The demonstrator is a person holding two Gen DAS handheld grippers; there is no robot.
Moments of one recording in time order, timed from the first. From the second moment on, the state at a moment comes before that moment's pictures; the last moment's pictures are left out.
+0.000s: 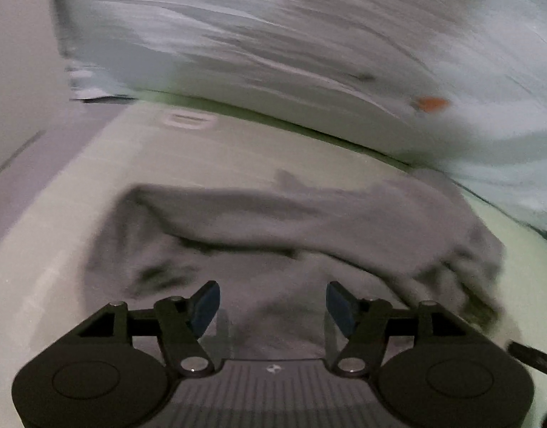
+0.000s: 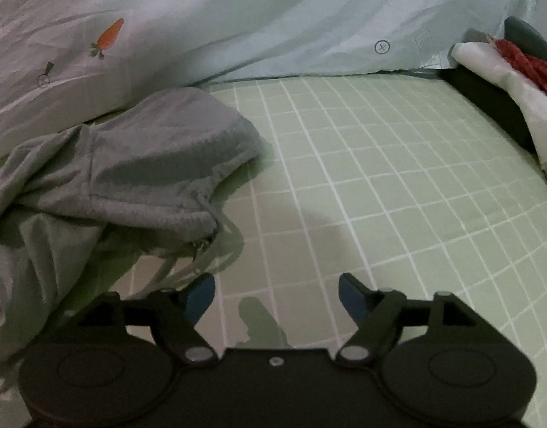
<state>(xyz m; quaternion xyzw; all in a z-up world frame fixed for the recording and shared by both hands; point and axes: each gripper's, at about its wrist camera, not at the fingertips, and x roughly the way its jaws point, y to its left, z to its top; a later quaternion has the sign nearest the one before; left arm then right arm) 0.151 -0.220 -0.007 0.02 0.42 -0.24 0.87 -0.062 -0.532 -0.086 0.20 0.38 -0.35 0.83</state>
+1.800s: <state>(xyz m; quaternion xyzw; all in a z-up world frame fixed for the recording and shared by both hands) 0.157 -0.084 -0.030 -0.08 0.45 -0.08 0.89 -0.056 -0.505 -0.085 0.18 0.40 -0.29 0.85</state>
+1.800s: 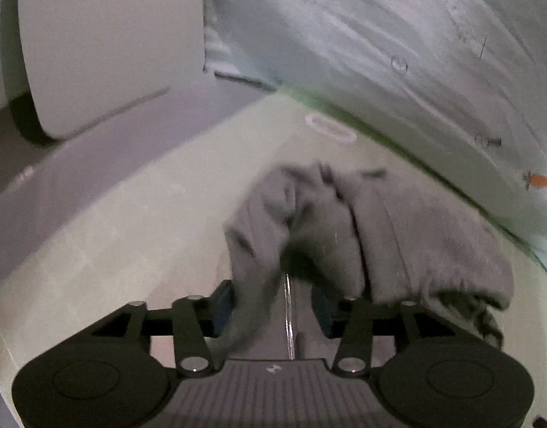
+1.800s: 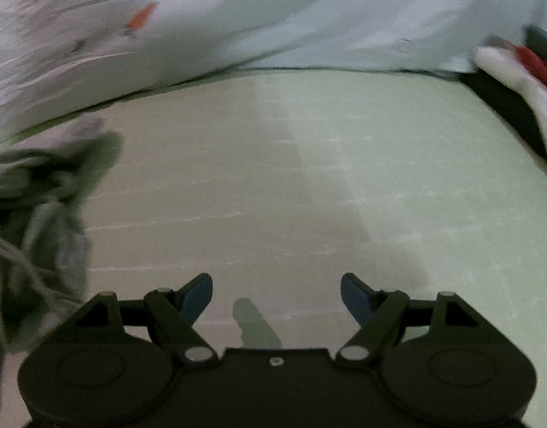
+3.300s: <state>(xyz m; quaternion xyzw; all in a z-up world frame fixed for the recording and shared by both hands) 0.152 -0.123 -0.073 0.04 0.52 -0.14 0.84 -0.142 -0.567 -0.063 0.11 0.44 -0.48 0.75</state>
